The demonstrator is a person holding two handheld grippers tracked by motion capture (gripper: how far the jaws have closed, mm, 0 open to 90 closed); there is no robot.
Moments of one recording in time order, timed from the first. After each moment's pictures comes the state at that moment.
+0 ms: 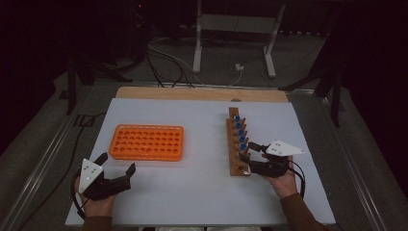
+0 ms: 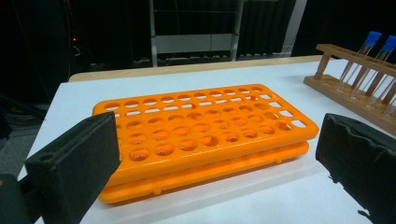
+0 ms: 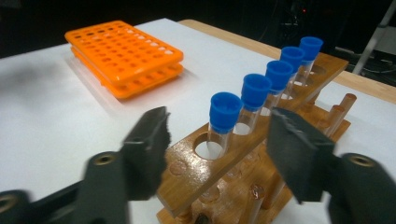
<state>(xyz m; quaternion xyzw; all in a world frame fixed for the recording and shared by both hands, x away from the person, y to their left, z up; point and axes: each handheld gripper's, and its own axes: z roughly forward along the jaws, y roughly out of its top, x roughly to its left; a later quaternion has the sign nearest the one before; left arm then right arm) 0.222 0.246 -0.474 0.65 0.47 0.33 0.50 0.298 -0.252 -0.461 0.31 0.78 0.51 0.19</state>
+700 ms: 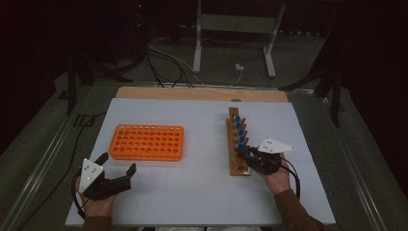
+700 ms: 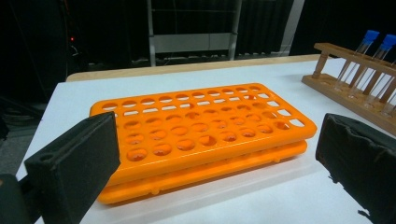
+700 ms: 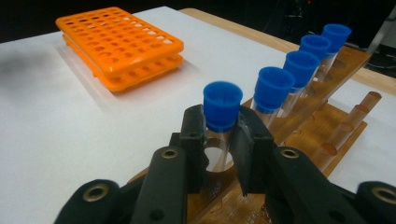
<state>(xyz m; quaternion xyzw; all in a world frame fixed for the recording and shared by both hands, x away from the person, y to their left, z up) 0.223 0.245 -0.474 0.65 0.47 0.33 0.50 0.311 -0.237 -0.471 0.31 0.79 0.50 0.19</state>
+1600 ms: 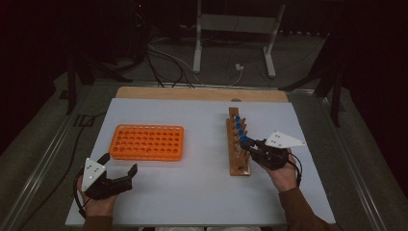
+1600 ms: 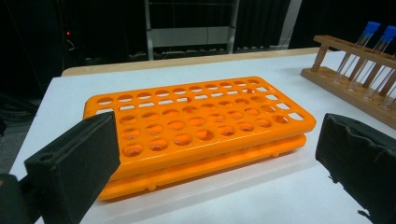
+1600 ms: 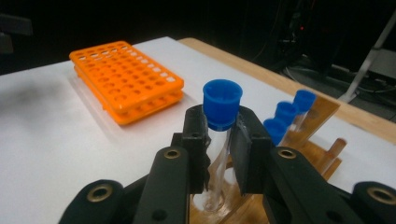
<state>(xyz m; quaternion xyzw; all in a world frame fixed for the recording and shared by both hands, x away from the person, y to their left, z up) 0.225 0.243 -0.476 0.66 0.47 0.32 0.50 0.306 -0.243 -0.429 0.29 0.77 0.53 0.21</state>
